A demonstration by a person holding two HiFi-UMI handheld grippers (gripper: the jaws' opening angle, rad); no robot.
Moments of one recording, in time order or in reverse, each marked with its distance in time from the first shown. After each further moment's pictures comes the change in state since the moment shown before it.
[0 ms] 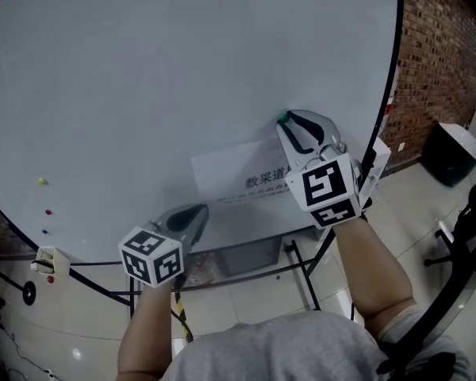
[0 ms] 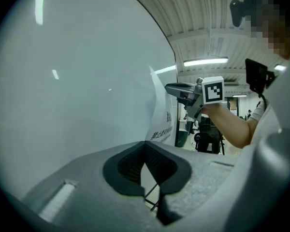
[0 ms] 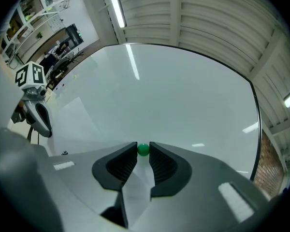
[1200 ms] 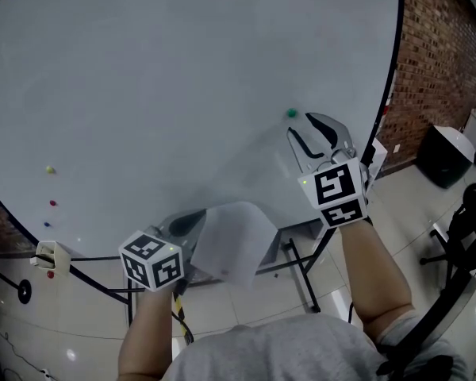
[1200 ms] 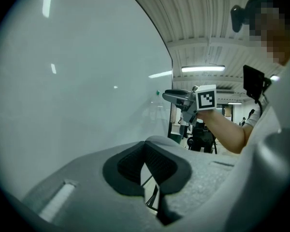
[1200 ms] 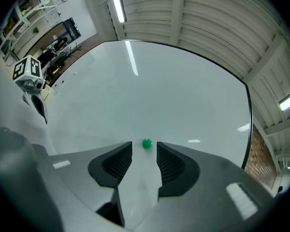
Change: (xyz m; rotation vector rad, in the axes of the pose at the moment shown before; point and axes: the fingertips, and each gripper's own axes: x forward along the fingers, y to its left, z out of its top) left arm -0.033 -0.007 -0.016 -0.050 -0.029 -0.072; right arm -0.017 0.013 -0.009 -0.003 0.064 -0.041
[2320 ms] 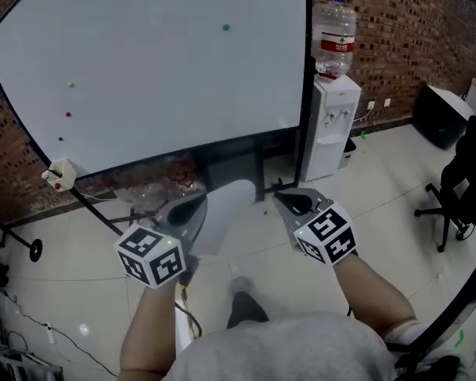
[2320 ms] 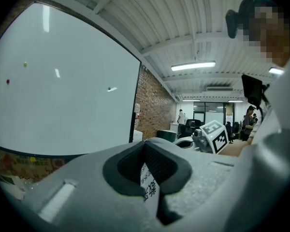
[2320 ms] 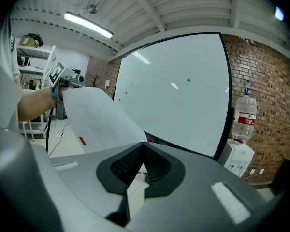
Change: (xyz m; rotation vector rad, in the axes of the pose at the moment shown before) left arm -0.108 -0.299 -0.086 0.006 -0.010 0.050; right arm -0.374 0.180 -0.137 0.445 0.202 0.531
